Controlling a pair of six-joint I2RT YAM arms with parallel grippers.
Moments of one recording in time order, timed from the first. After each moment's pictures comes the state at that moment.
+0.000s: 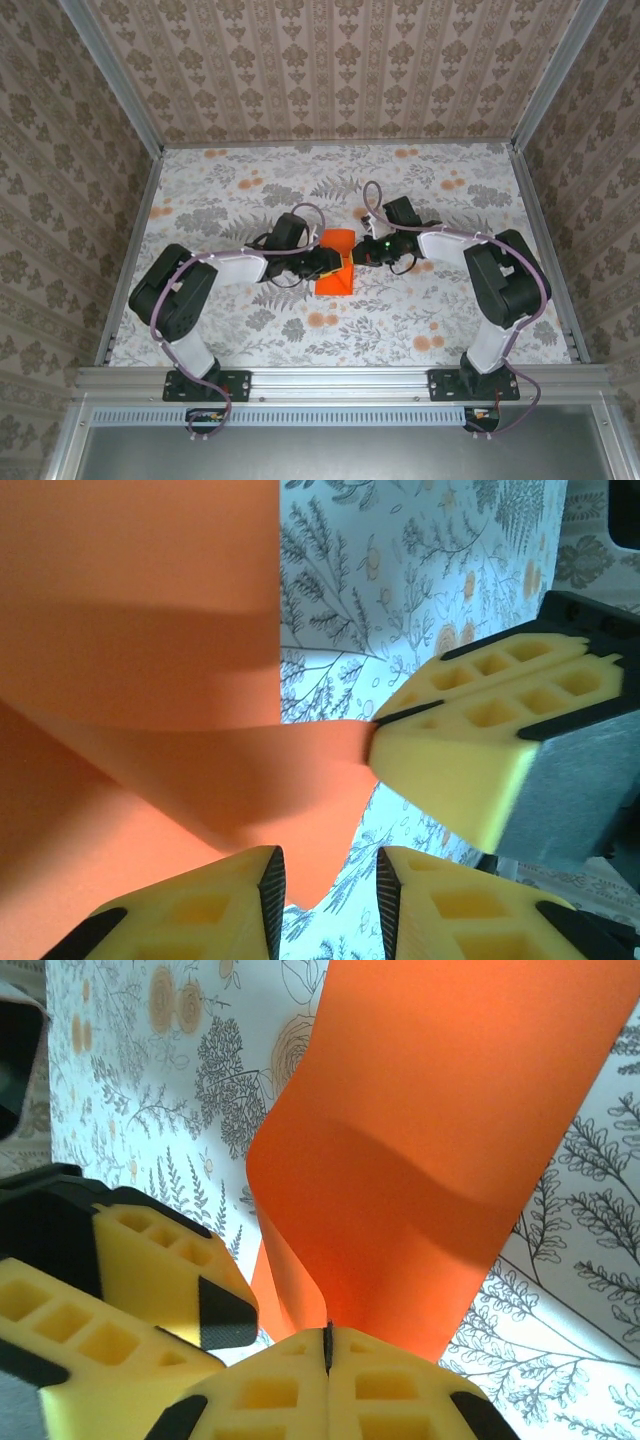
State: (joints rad) left arm -0.67 1.70 0.82 0.09 0.61 -0.90; right arm 0.38 1.77 0.96 -0.23 -0.68 0.39
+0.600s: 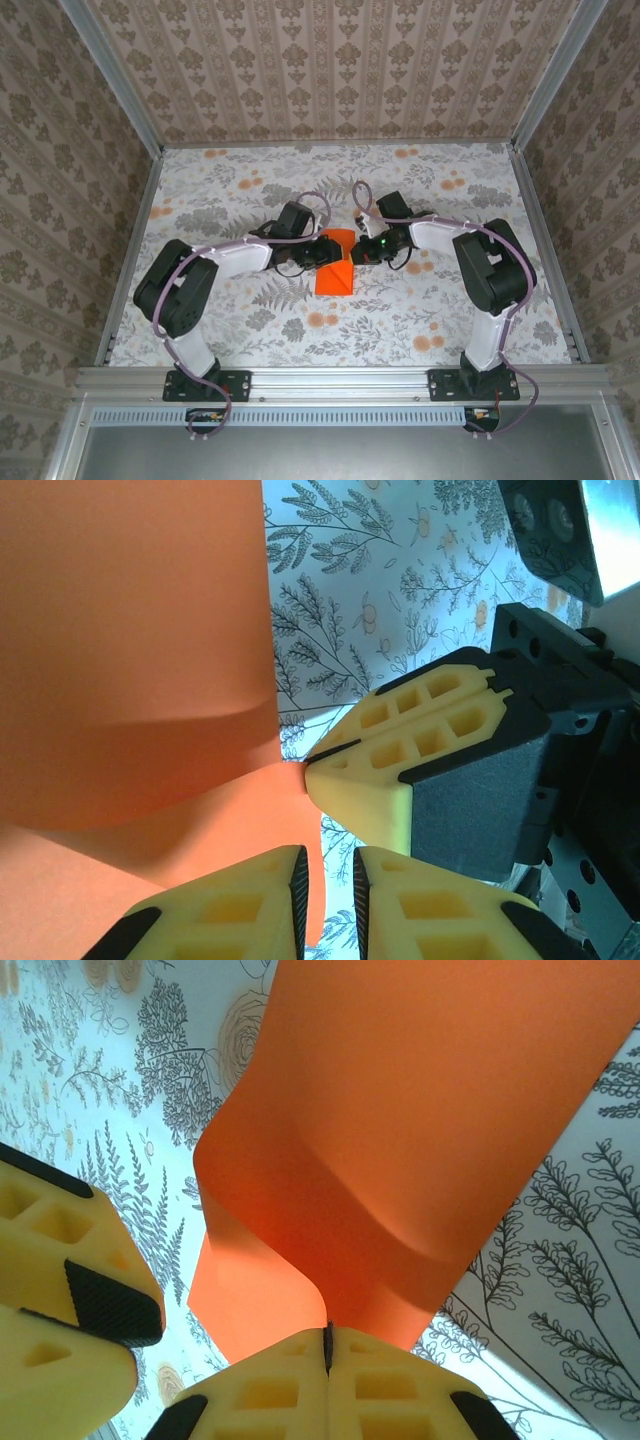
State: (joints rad) left arm -0.67 1.74 0.96 -0.06 0.55 -0.78; right arm 0.38 1.88 1.08 -0.37 -0.66 0.24
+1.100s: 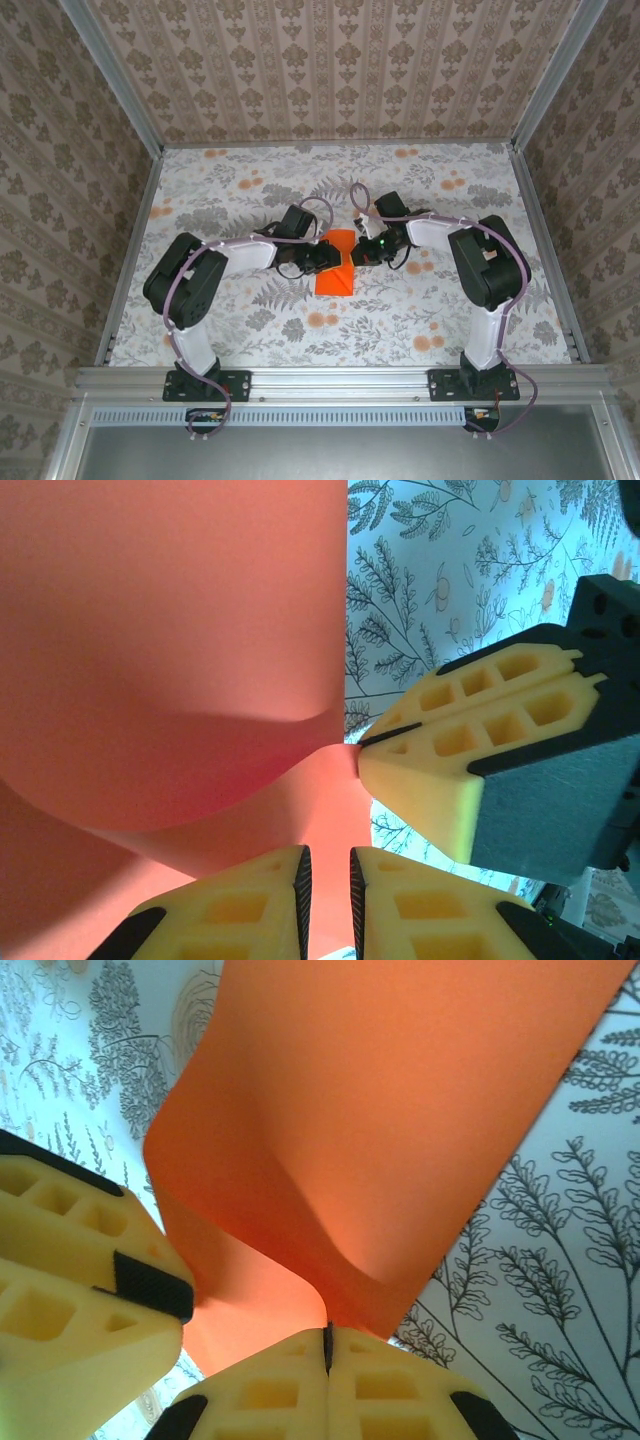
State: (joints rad) left arm -0.67 1.81 0.97 -0.10 0.55 -0.77; right arm 0.38 1.92 1.12 -0.42 -0.63 0.21
